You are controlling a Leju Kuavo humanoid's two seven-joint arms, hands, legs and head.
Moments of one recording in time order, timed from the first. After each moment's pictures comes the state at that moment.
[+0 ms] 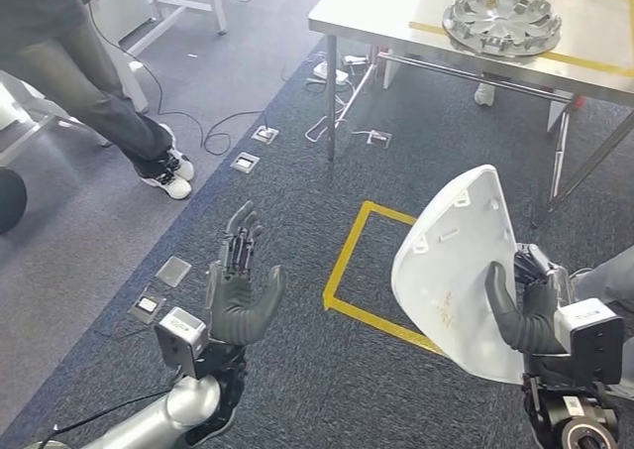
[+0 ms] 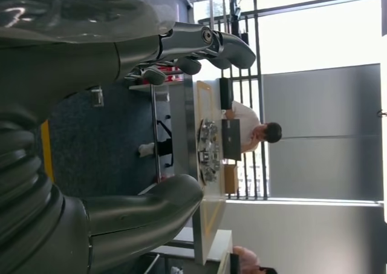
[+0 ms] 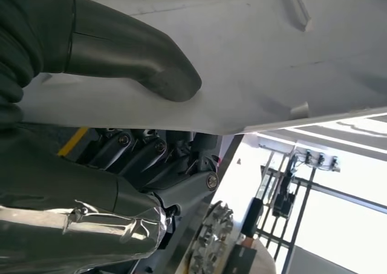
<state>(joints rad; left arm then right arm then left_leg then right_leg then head) -0.09 0.21 -0.65 -1.77 0.11 0.66 -0.50 -0.18 -0.22 0.64 -1.76 -0.15 -0.29 -0.24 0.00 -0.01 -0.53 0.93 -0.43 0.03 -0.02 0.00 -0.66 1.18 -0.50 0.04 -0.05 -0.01</state>
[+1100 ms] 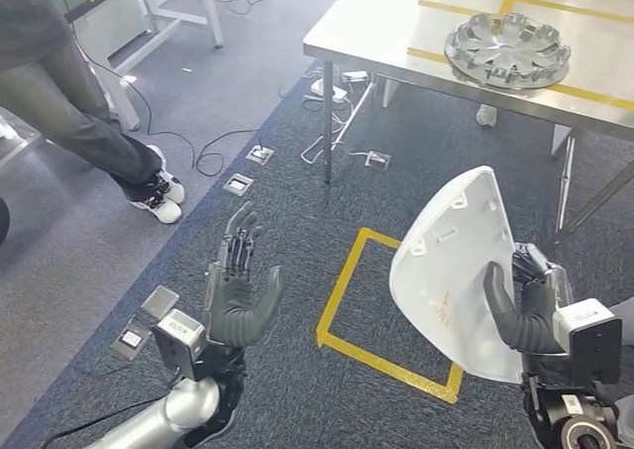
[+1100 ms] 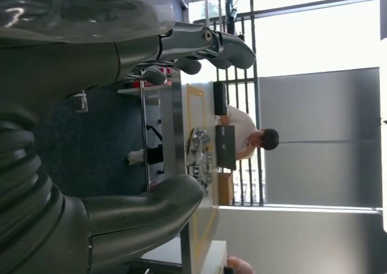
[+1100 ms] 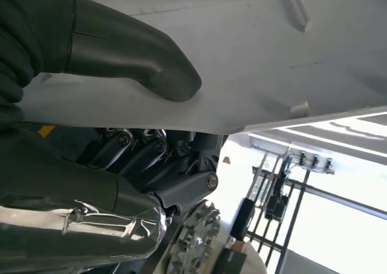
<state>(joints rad) -0.08 0.21 -0.64 -1.78 0.11 0.66 -0.50 -0.19 -0.22 0.64 -1.75 -0.15 -0.27 -0.25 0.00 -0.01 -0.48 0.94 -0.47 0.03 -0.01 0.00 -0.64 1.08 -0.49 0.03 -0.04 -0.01</state>
